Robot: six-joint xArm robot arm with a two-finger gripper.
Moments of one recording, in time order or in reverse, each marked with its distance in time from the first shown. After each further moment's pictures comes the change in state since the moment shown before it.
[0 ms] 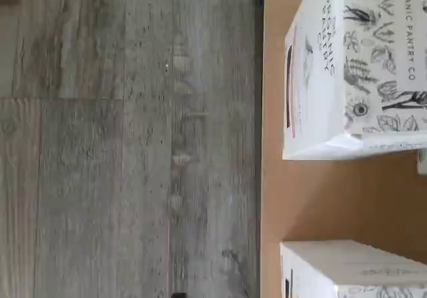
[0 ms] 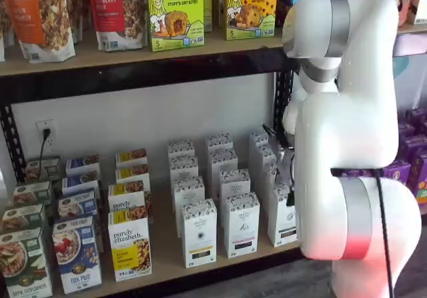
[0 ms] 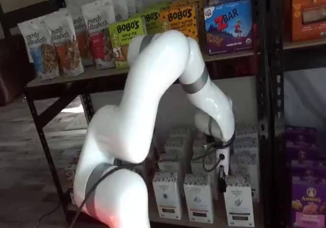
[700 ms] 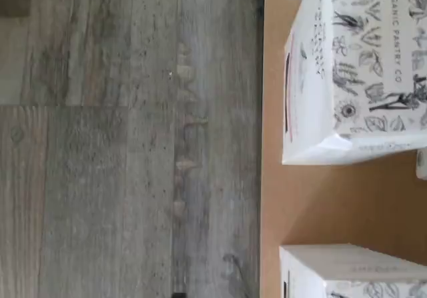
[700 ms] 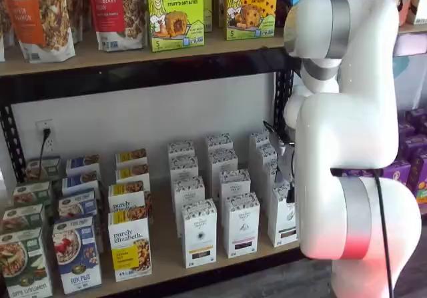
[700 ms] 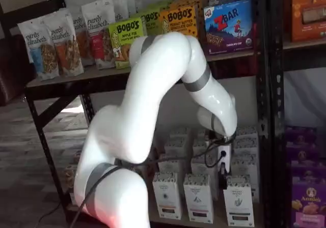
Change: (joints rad) arm -0.011 0.018 -0.064 0.012 0.079 -0.015
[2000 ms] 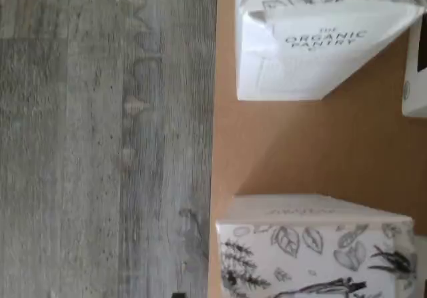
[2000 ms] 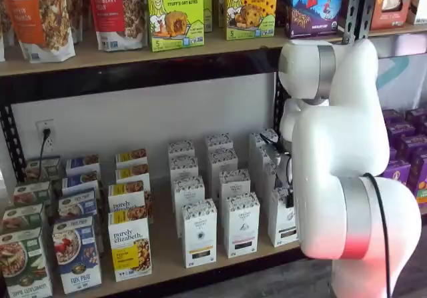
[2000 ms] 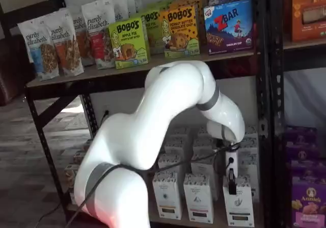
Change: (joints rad) arm -0.002 0.319 -0.401 -0.168 0.077 0.143
